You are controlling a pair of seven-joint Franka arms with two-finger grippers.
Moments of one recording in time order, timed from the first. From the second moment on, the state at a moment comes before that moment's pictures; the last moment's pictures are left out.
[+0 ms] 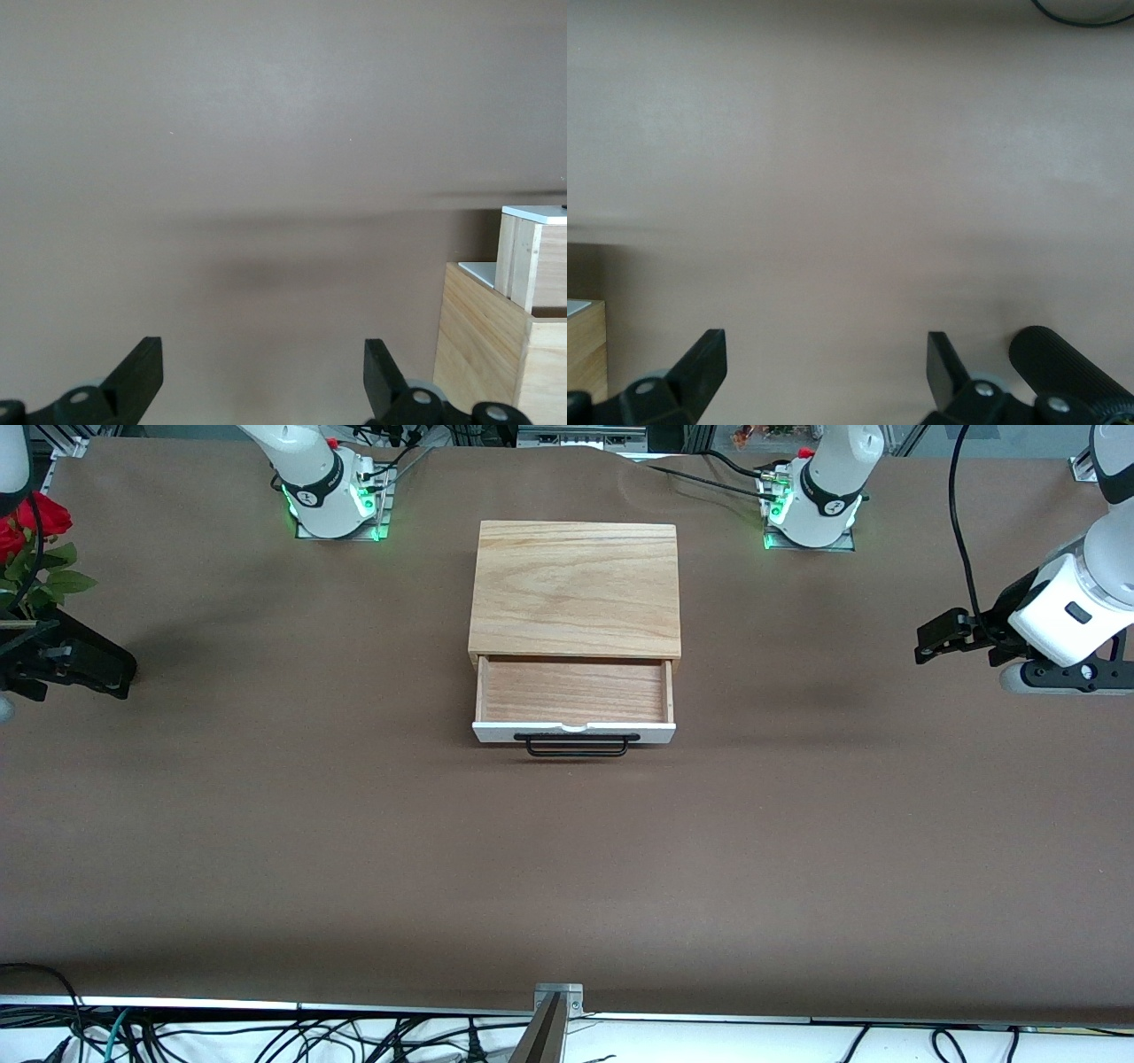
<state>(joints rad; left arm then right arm) -0.11 0.05 0.05 -1.60 -0.04 1.54 -0.07 0.01 0.19 -0.05 -1.40 -0.03 1.60 -0.09</state>
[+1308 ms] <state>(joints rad) -0.14 0.07 0.05 -1.56 -0.09 1.54 -0.07 0.02 0.20 -0.05 -1.40 -0.01 1.60 -0.08</state>
